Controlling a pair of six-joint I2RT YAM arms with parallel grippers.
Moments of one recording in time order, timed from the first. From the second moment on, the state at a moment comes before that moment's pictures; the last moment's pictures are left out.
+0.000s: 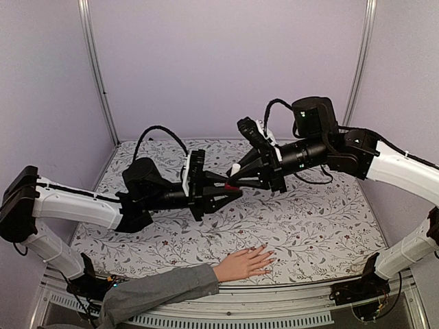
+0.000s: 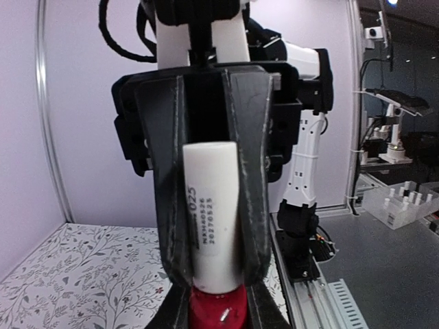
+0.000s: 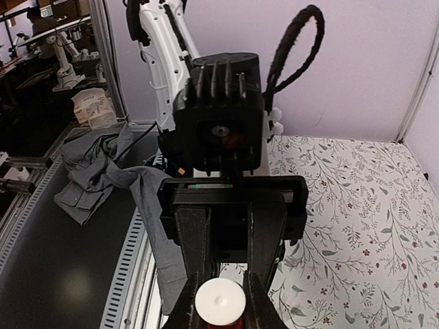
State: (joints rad) left arm -1.03 1.48 0.74 0.94 0.49 -0.03; right arm 0.96 1.39 1.34 -0.35 -0.65 -0.22
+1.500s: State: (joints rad) left arm -1.13 1.61 0.74 1.06 -0.32 0.10; right arm 0.97 1.38 1.25 -0.08 -0.13 0.16
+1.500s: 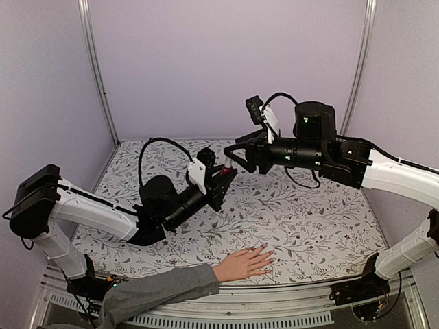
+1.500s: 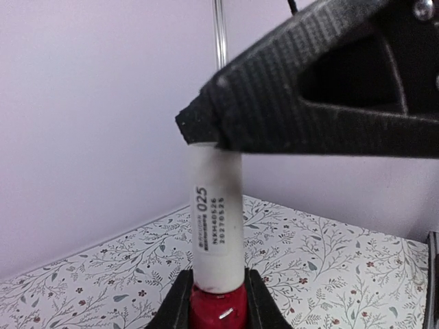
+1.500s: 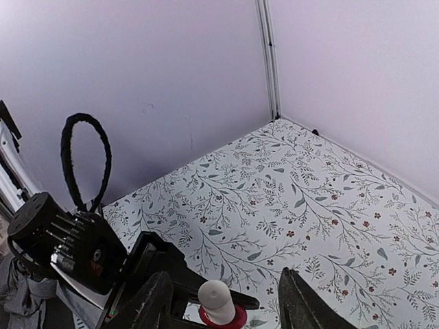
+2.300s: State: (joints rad) left arm -1.14 1.62 0.77 1.05 -0.41 0.11; right arm 0.97 1.45 1.25 -0.04 -0.14 0.23
